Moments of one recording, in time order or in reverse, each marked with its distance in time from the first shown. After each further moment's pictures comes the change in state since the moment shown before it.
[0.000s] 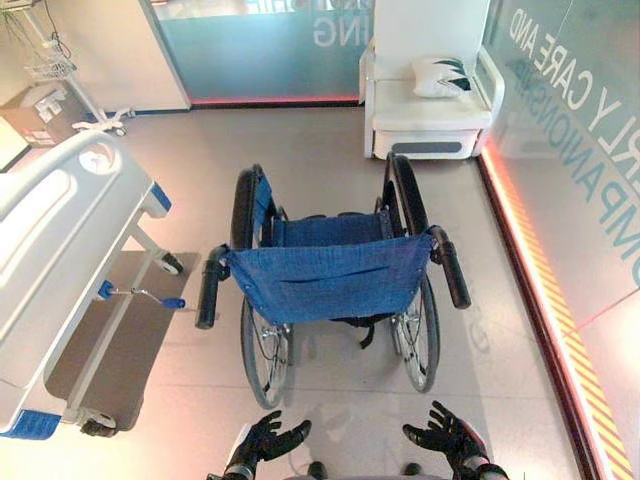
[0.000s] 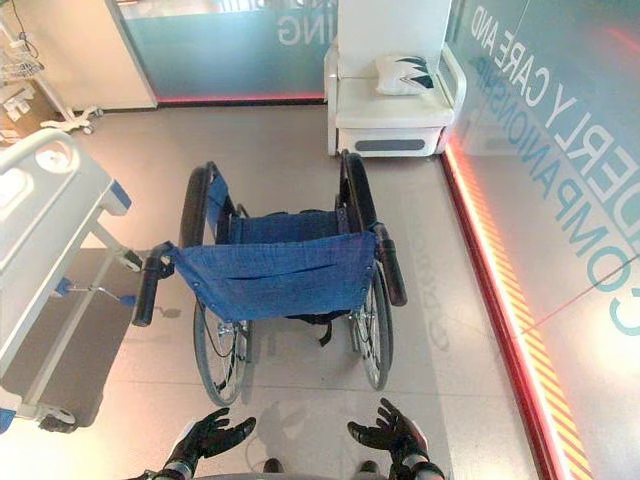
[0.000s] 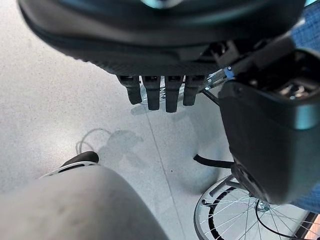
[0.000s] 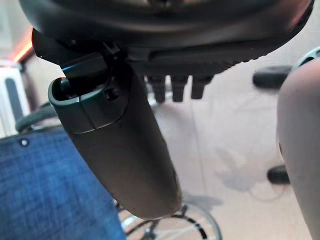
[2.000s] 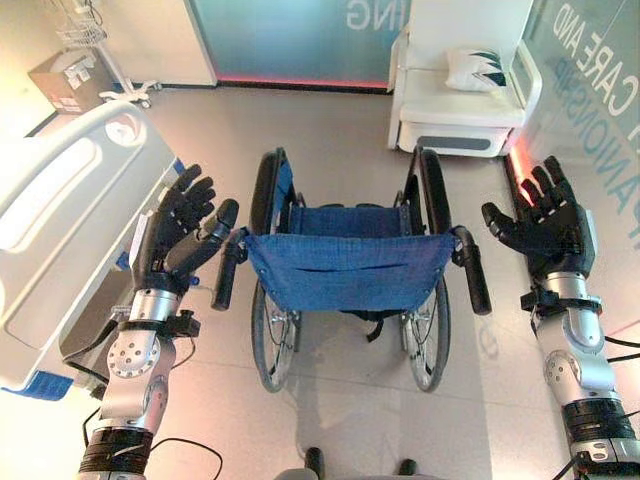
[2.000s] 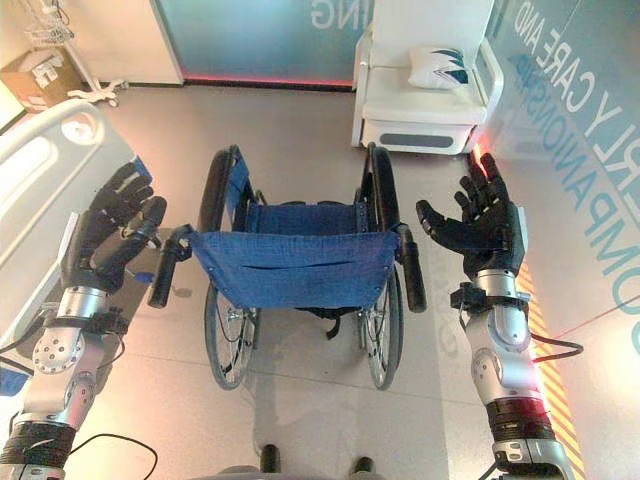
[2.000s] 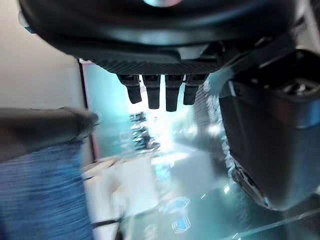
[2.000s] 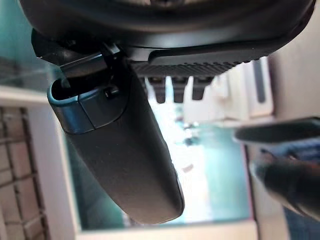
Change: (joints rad) left arm -0.134 0.376 0.409 -1.045 -0.329 0.077 -0.207; right arm -0.226 -0.352 -0.263 -1.015 0.165 0.118 -0.144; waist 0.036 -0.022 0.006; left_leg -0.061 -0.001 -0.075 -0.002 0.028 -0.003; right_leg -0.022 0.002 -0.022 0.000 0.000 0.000
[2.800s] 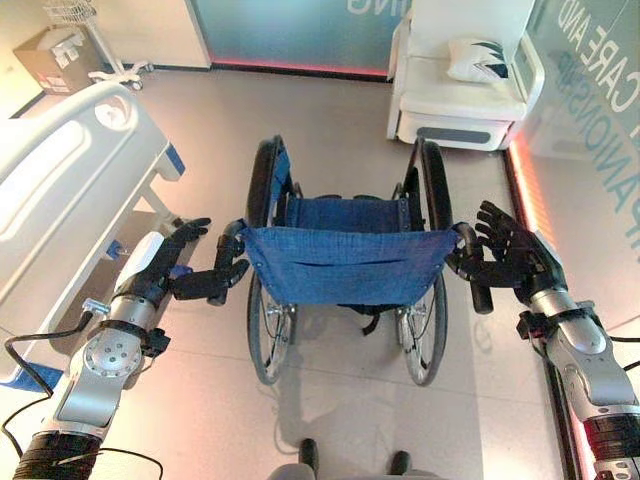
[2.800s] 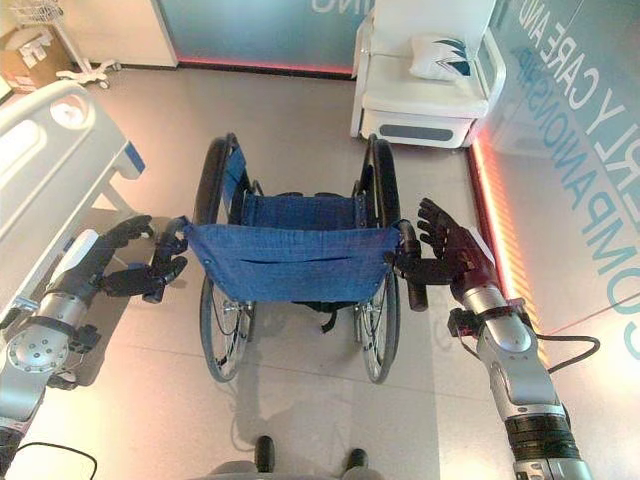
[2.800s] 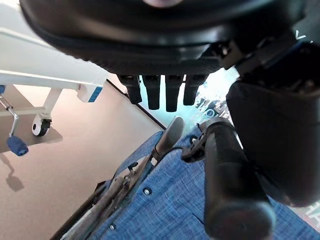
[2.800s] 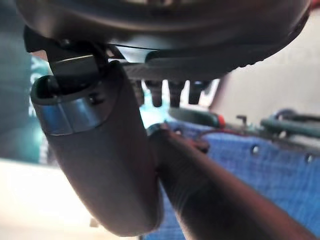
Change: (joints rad) left arm 0.037 0.217 -0.051 -0.002 0.490 0.211 0.094; right arm 0.056 -0.085 0.008 -0.092 -0.359 0.255 0.111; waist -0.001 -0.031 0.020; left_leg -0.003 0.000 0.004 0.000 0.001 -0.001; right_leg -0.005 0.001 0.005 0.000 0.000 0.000
